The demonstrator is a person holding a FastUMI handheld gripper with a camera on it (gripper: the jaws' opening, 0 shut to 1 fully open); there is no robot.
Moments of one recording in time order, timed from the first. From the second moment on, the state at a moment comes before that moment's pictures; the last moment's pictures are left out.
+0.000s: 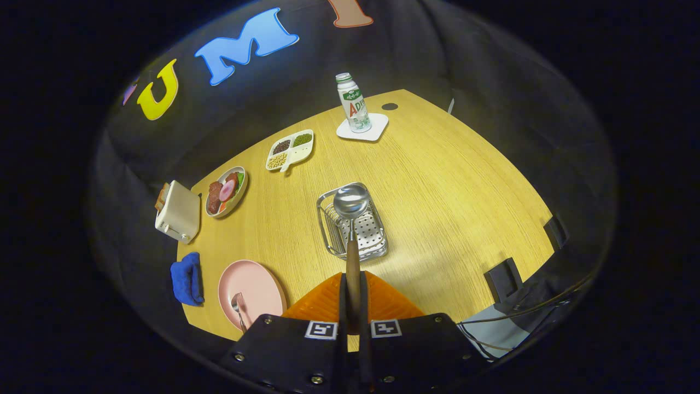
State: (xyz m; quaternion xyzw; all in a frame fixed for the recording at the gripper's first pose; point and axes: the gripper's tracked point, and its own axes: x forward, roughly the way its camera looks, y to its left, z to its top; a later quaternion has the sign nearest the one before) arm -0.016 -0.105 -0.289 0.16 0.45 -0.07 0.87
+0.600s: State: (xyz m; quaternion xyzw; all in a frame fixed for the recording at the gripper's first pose) arm -0.010 -0.107 -0.288 0.17 0.47 -0.08 0.86
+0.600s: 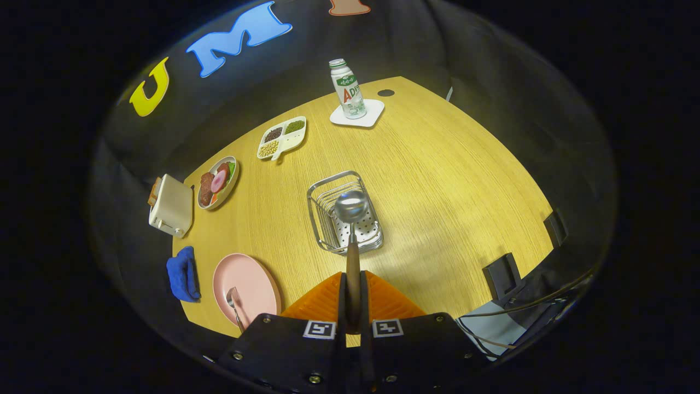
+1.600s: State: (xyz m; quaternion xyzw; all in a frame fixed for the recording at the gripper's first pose) arm -0.022 0.019 -0.292 0.09 0.48 0.05 0.87
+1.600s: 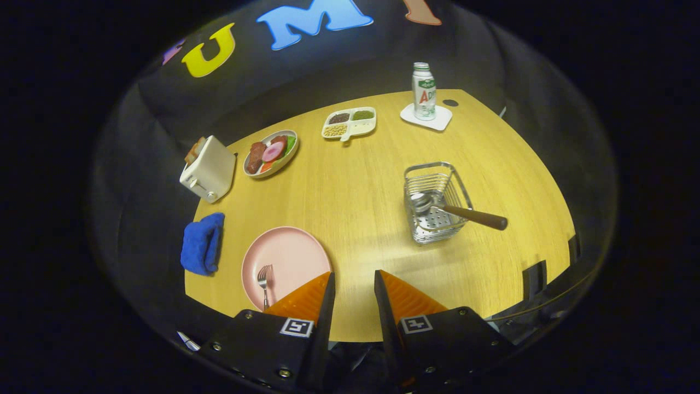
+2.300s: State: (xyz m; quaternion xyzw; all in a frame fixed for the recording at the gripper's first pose) arm -0.047 0.170 -0.368 -0.03 0.54 0.18 0.82
